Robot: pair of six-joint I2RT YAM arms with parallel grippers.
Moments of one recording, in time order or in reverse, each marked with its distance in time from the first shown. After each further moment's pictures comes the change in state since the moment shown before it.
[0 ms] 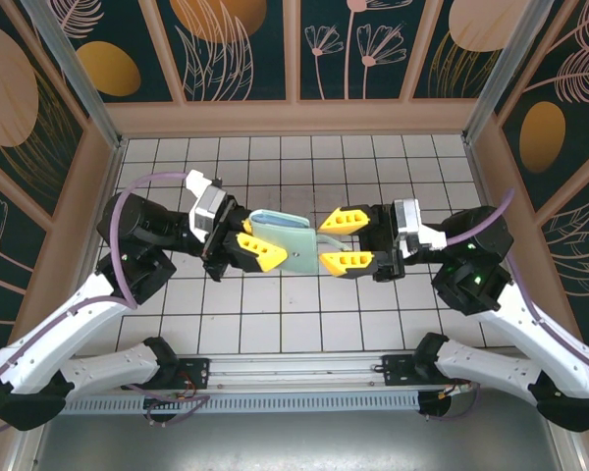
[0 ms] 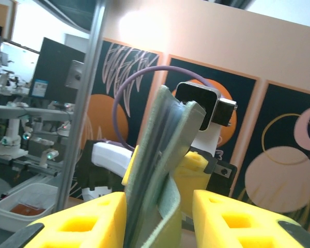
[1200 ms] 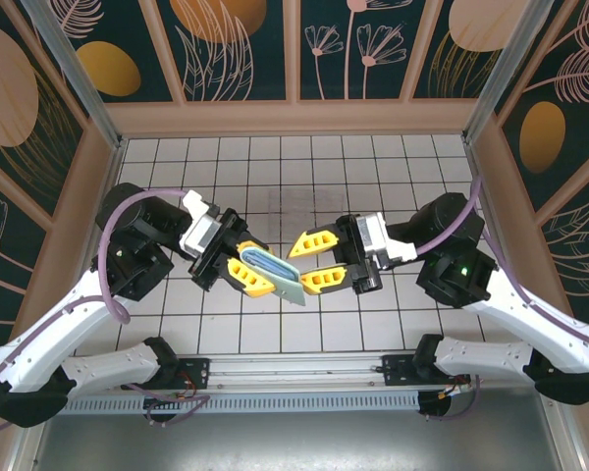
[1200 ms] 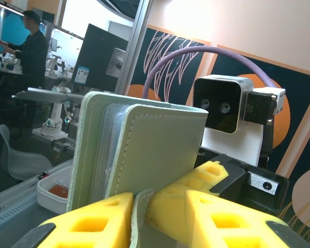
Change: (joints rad) left arm -0.001 0.026 0.072 -0.130 0.254 0.217; right arm 0.173 0.121 0.137 -0.158 -0.011 -0.152
